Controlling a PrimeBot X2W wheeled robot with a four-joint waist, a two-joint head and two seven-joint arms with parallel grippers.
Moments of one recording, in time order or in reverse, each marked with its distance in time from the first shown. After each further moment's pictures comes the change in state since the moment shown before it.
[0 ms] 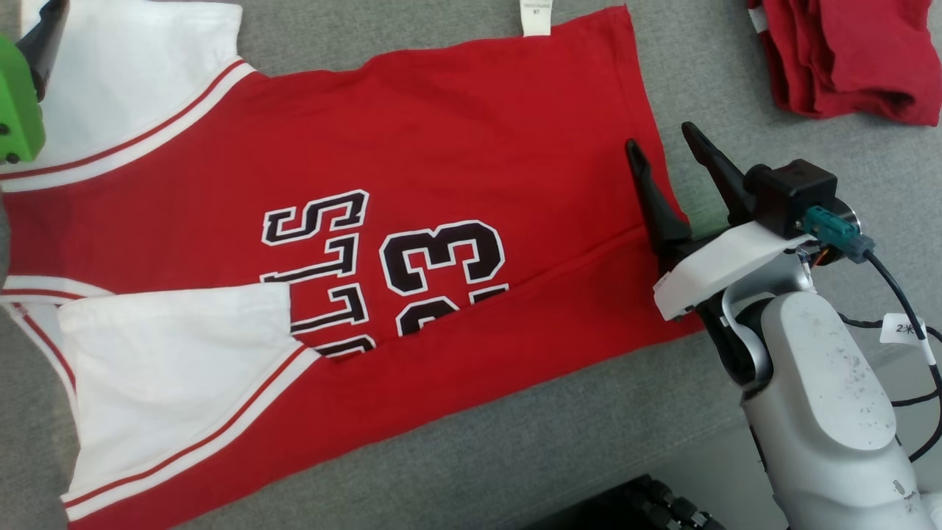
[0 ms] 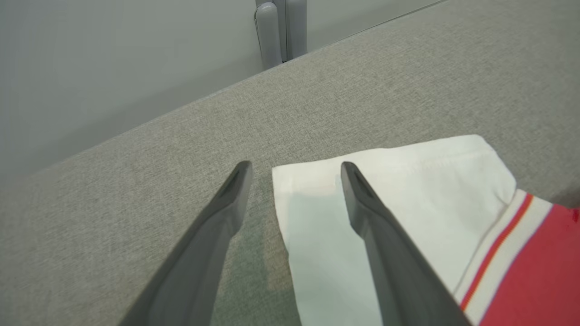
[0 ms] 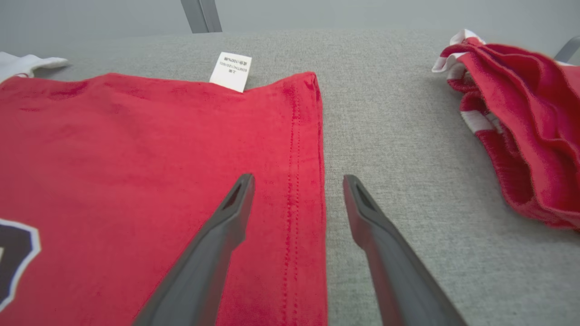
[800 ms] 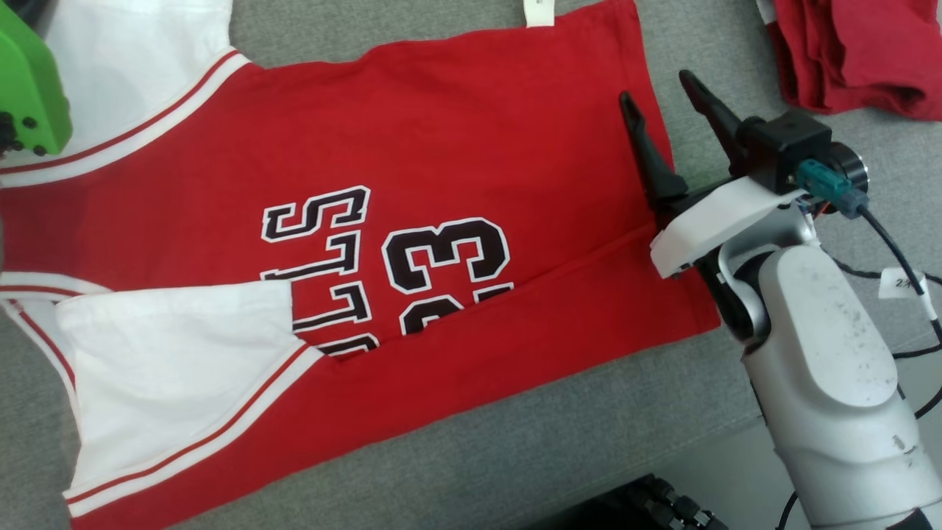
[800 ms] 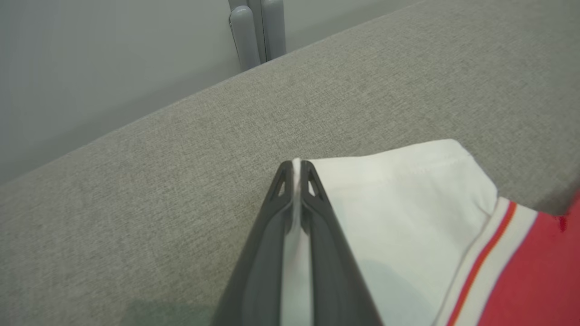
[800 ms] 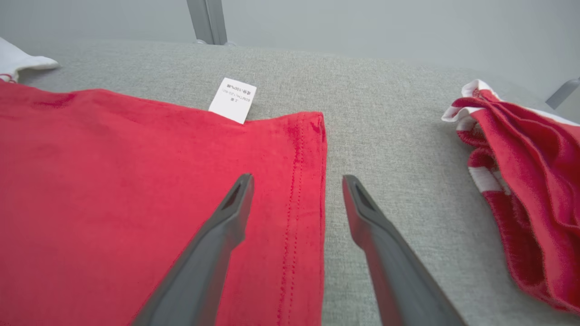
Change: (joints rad) left arm -0.036 -0.001 -0.075 -0.002 -0.040 0.000 -0.047; right arm -0.106 -0.008 0.018 0.035 -0.061 0.000 -0.004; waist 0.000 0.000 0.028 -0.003
